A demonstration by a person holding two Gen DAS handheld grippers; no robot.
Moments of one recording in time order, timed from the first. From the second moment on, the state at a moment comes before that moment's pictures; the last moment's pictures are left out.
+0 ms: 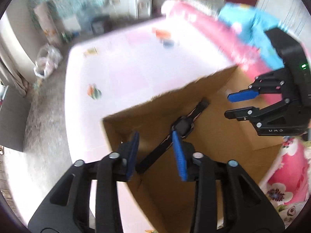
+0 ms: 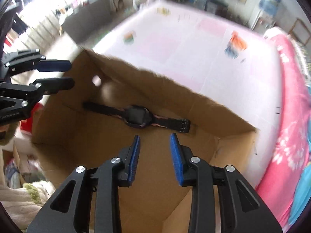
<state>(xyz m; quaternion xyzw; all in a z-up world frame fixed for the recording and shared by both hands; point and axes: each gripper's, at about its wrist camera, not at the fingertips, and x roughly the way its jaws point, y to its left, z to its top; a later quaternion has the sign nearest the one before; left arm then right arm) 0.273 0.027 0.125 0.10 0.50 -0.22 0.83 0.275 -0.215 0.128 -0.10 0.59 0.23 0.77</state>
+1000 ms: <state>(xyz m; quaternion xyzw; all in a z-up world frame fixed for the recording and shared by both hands) 0.071 0.127 -0.008 -0.07 0.46 -0.12 0.87 0.077 -0.162 0.034 0.12 0.53 0.19 0.82</state>
